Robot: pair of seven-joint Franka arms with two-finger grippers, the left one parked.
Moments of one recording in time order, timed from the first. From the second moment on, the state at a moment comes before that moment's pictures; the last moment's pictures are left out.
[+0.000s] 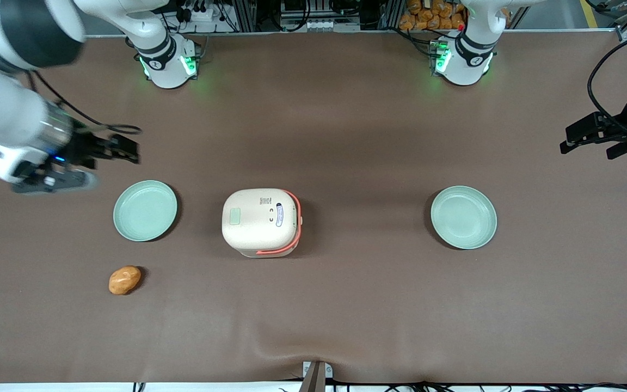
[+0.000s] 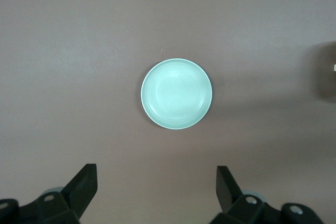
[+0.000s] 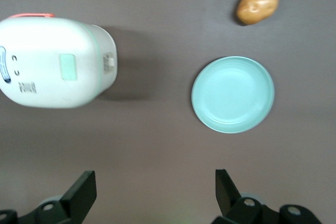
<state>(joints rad) 0.21 0.19 0.02 -1.48 0.09 1.54 0.16</state>
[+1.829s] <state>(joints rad) 0.44 0.47 0.02 -1.49 0.12 1.89 0.42</state>
